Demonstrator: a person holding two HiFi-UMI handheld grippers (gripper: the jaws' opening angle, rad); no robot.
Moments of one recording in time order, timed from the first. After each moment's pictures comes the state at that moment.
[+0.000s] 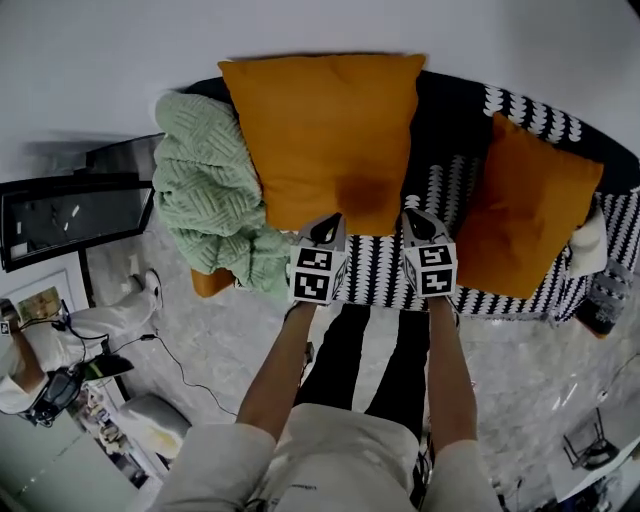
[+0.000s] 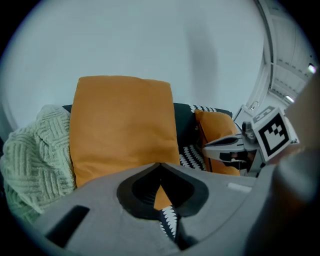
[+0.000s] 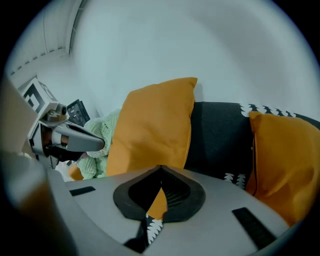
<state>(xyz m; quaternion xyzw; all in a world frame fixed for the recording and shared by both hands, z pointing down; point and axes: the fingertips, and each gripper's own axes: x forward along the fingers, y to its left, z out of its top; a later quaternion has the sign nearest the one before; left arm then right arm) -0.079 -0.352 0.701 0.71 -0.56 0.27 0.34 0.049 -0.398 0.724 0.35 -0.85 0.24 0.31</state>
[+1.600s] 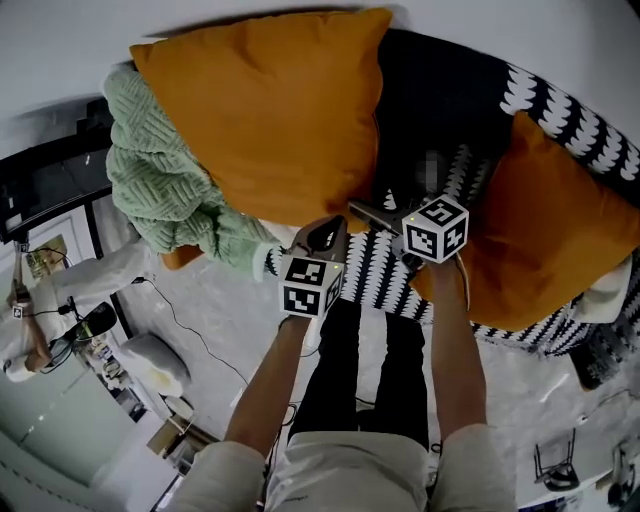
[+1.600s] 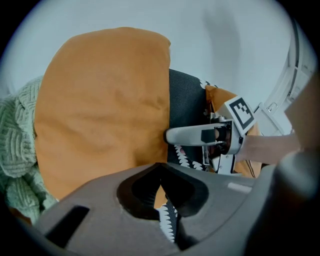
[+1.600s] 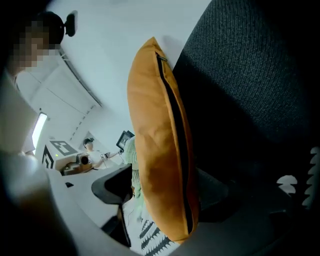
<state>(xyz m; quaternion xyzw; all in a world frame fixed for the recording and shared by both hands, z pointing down) 0.011 -0.382 0.808 0.64 -0.58 0.29 0.42 0.018 -0.453 0.815 0.04 -0.88 0.45 0.13</state>
